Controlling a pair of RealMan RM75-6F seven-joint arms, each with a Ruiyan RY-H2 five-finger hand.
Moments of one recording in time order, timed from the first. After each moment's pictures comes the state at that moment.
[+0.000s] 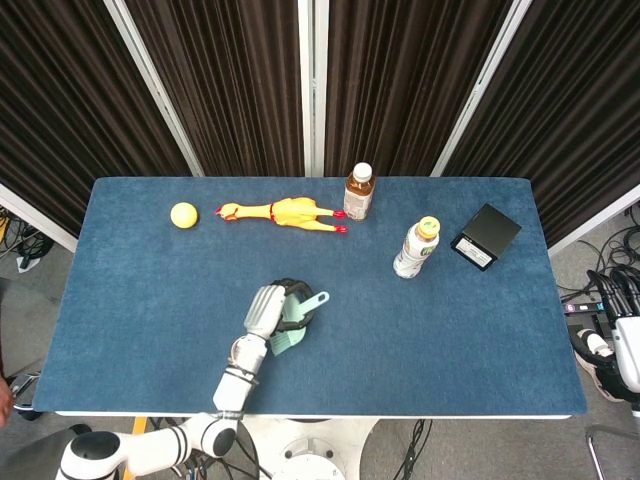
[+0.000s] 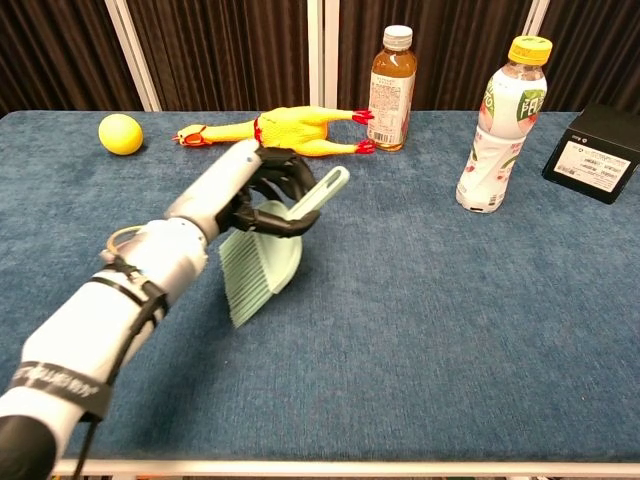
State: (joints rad) left arm -0.67 -2.16 -0.27 -1.01 1.34 1.16 -0.23; right arm 0.09 -1.02 0.09 -1.51 -1.52 1.51 0.22
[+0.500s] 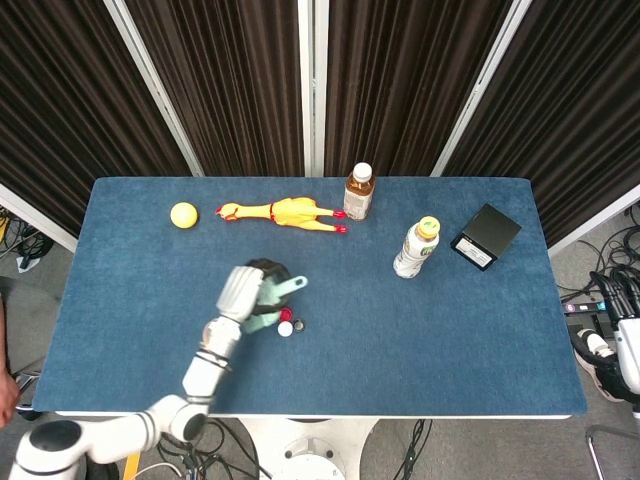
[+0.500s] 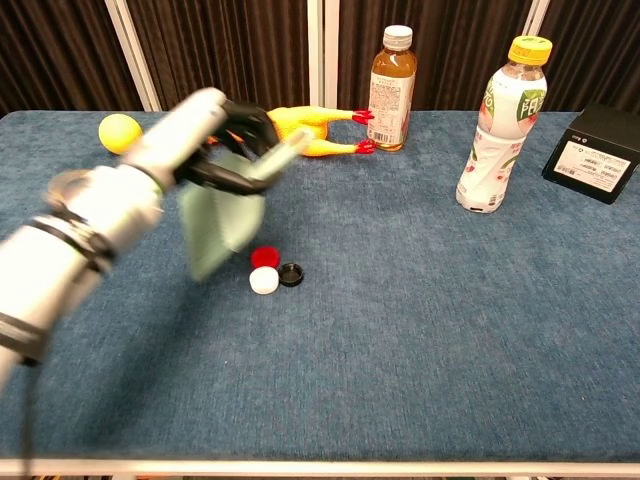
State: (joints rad) left arm -0.65 -1.91 -0.25 -1.15 1.39 1.18 -0.15; right arm 0.09 -1.03 0.09 -1.49 -1.52 1.52 0.24
